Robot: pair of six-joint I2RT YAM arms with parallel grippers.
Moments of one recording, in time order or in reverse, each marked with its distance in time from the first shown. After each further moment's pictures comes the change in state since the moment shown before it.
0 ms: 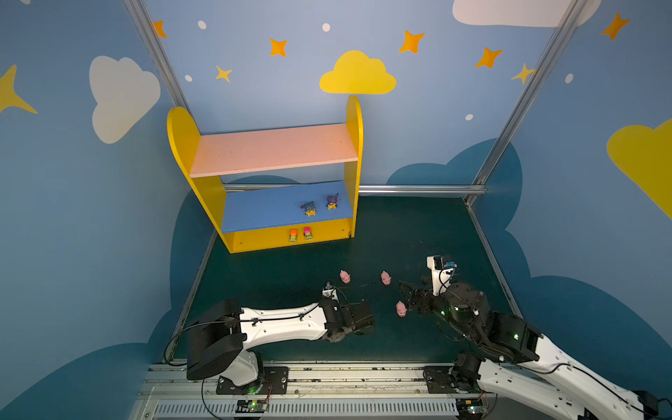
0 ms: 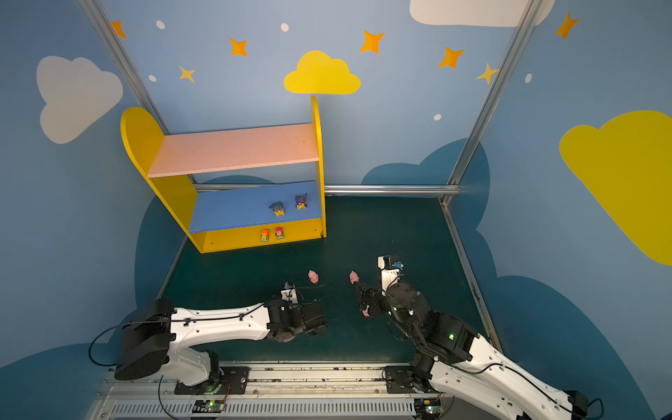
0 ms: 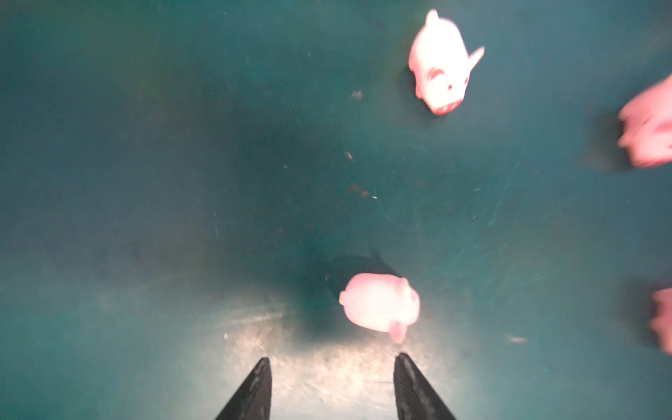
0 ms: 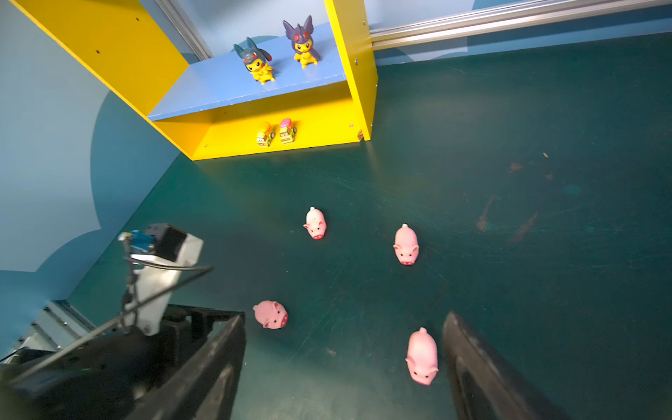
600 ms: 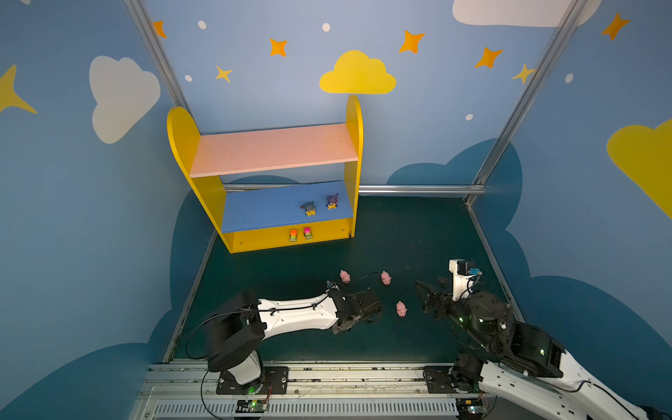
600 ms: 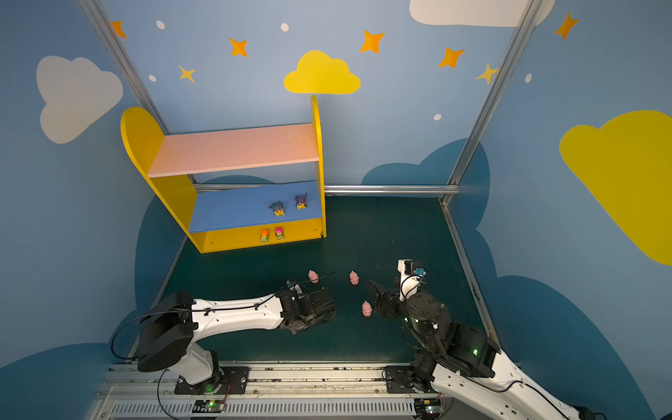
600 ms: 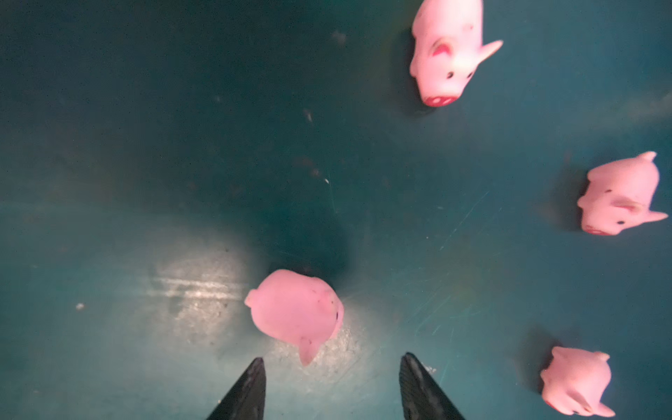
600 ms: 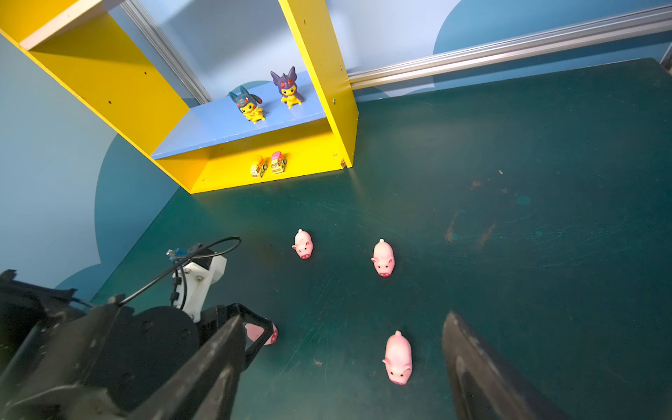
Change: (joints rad) left arm 0.071 0.148 0.083 0.128 0.148 -0.216; right arm 0.000 -0.188 0.000 -0.091 0.077 0.003
